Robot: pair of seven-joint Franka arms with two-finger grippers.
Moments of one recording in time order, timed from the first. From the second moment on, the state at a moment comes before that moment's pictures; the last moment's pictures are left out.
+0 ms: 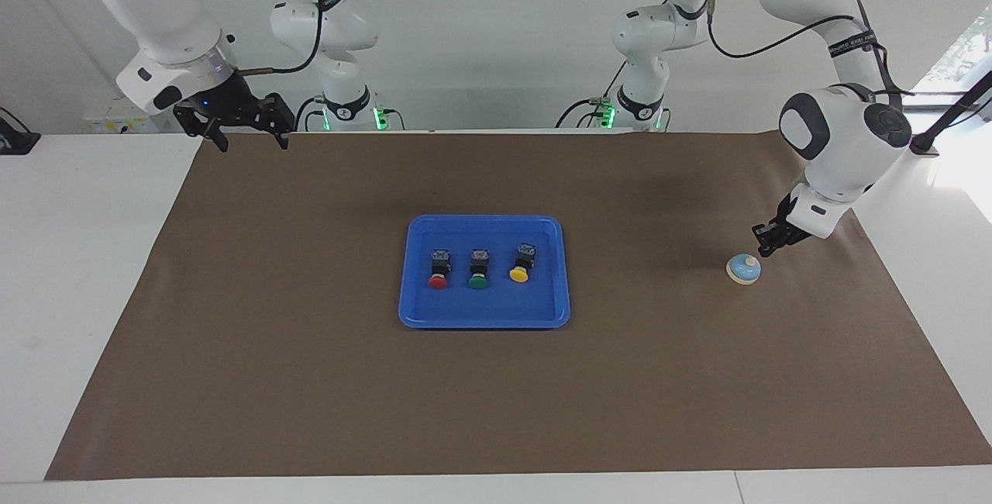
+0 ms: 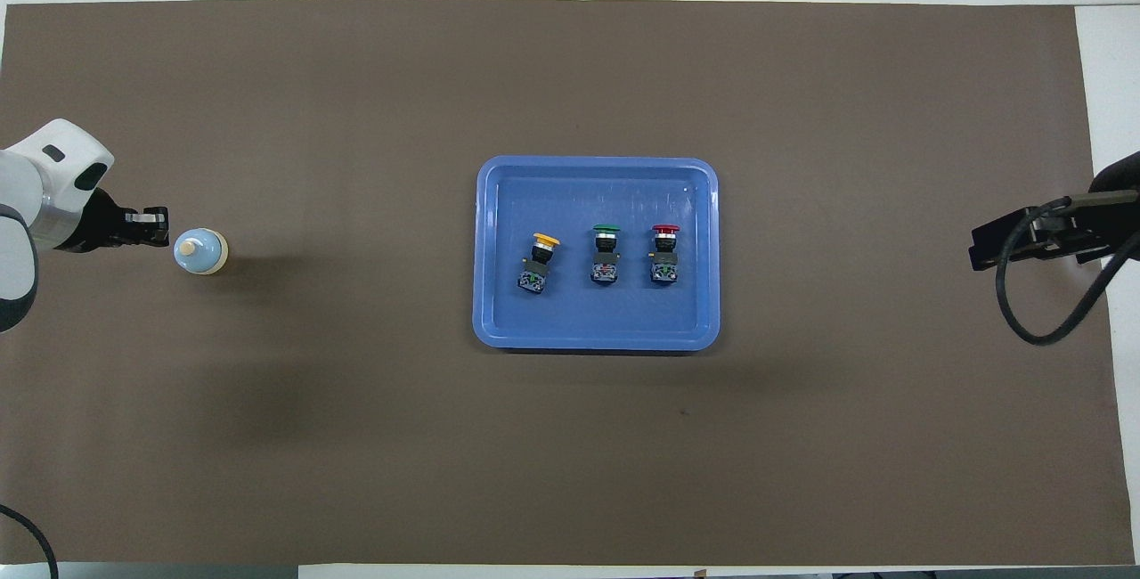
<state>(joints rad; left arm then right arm) 0.14 0.15 -0.03 -2.02 -0.02 2.17 0.06 -0.07 -0.03 0.08 -1.62 -0.01 1.45 -0.03</state>
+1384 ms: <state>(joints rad) 0.11 -0.04 -0.04 -1.88 -0.02 1.76 0.07 -0.07 -0.03 0.08 -1.62 -0.01 1.45 -0.03</state>
